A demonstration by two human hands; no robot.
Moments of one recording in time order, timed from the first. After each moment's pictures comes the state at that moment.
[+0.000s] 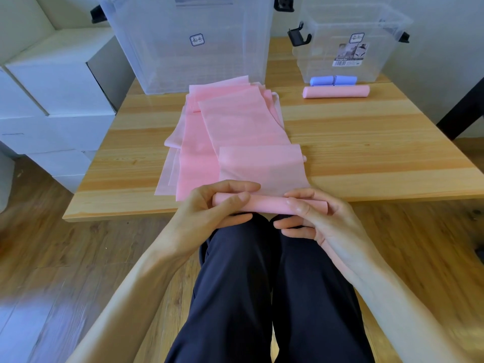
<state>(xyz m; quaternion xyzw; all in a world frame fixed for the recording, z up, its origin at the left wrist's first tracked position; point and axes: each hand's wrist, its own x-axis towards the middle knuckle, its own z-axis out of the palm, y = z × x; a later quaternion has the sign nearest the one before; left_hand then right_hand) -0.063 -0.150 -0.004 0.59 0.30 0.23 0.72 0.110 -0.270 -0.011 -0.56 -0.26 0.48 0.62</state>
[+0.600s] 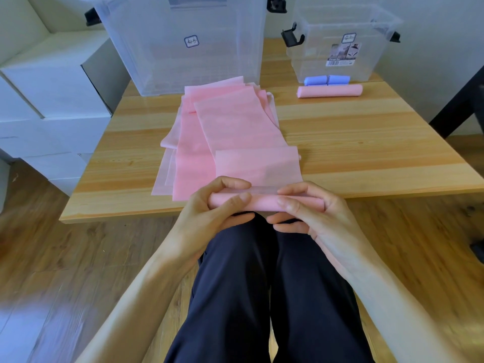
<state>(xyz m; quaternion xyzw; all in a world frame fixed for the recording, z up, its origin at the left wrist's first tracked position) -0.058 -0.159 -0.007 0.54 0.30 0.26 0.74 0.105 -0.271 -0.005 -0.56 -0.29 0.47 0.62</state>
